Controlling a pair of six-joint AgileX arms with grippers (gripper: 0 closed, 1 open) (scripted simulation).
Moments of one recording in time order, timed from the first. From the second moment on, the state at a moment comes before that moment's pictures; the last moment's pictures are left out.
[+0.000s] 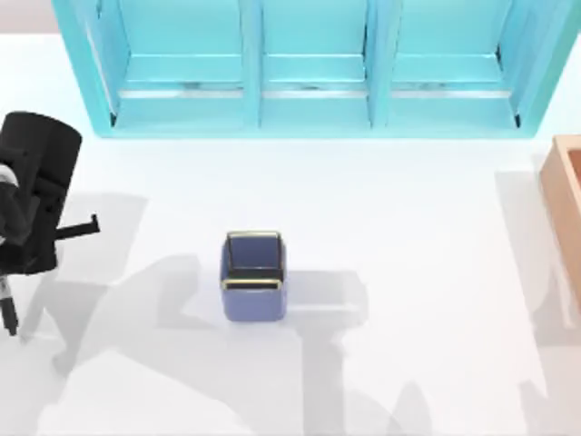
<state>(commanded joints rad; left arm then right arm) -0.21 1.62 0.78 -0.37 -0.56 -0.48 0.00 0.00 0.00 0.00 0.00 0.00</state>
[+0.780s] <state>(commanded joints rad) -1.14 1.78 1.04 0.10 -1.62 -0.62 0.00 0.00 0.00 0.00 0.00 0.00</state>
